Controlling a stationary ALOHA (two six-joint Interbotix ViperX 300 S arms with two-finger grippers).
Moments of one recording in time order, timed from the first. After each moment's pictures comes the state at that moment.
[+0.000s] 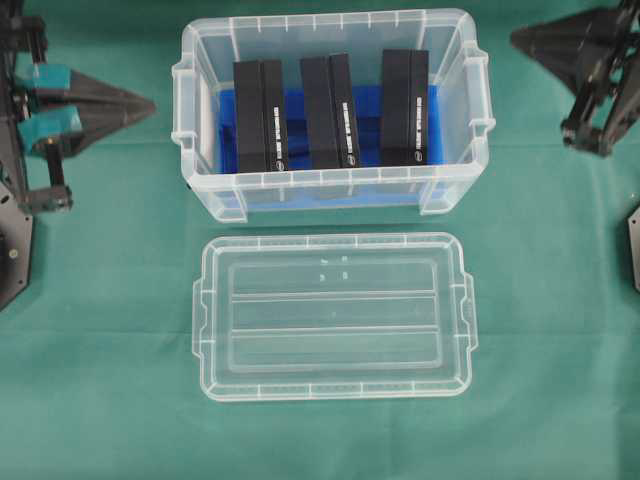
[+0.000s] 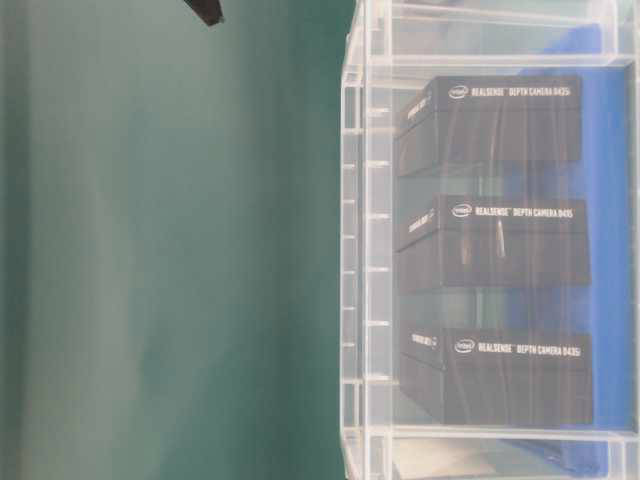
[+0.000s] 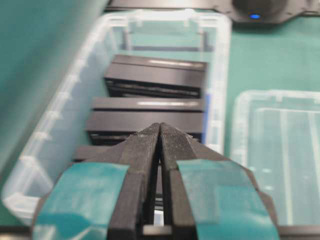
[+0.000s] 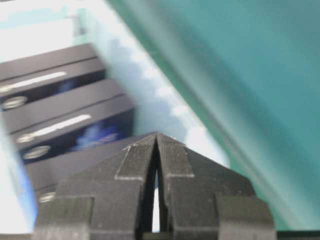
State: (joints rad) left arm 0.21 -0.86 0.96 0.02 0.09 0.08; right arm -0.36 -0.77 0.93 -0.79 0.13 0.85
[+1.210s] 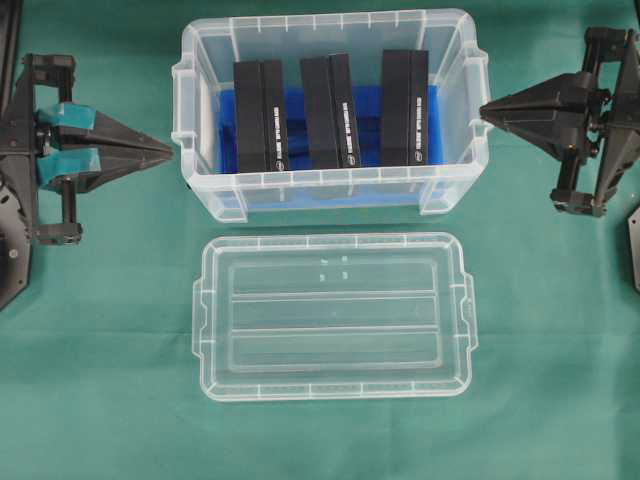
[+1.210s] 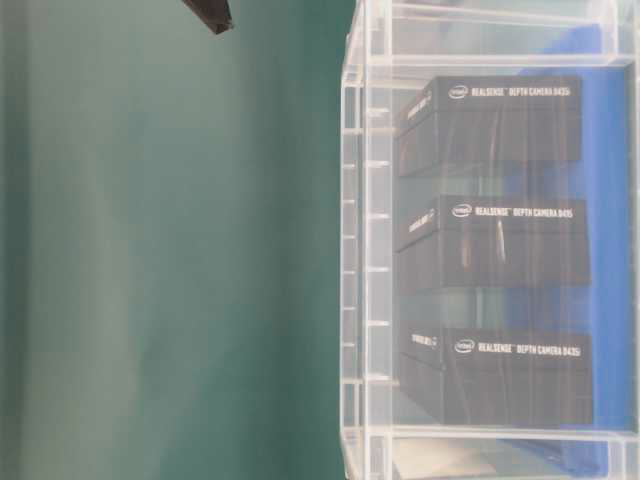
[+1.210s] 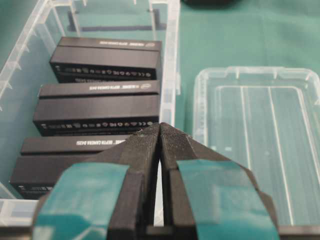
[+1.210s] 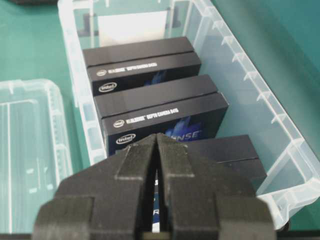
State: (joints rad) left arm 0.12 -0.81 0.96 0.02 0.10 0.06; right arm -0.17 -0.74 0.93 -0.76 0.13 0.86
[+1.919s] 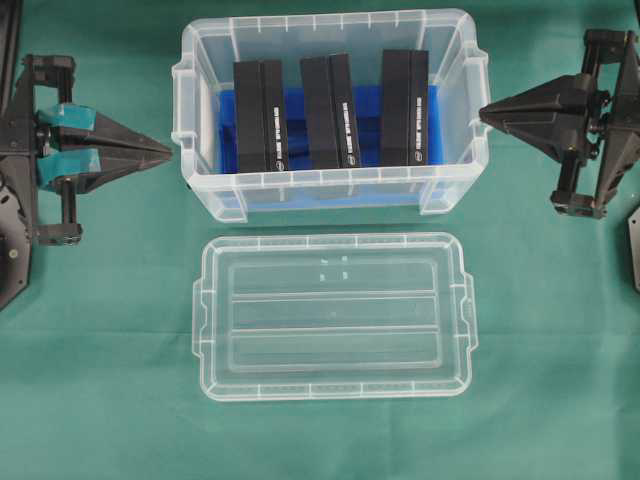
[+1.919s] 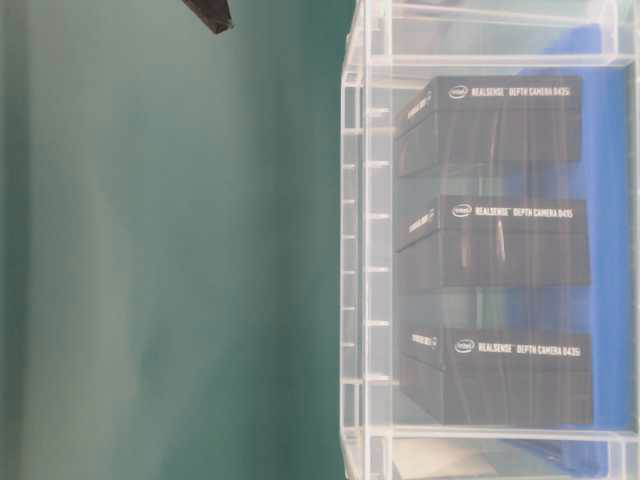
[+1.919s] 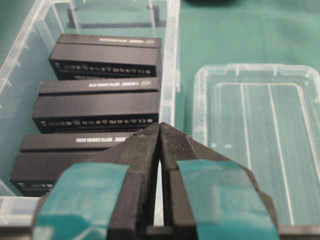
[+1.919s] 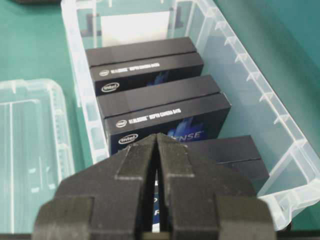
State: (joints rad) left arm 0.12 -0.81 0.96 0.02 0.11 0.06; right arm -0.17 -0.74 0.93 -0.76 0.13 0.86
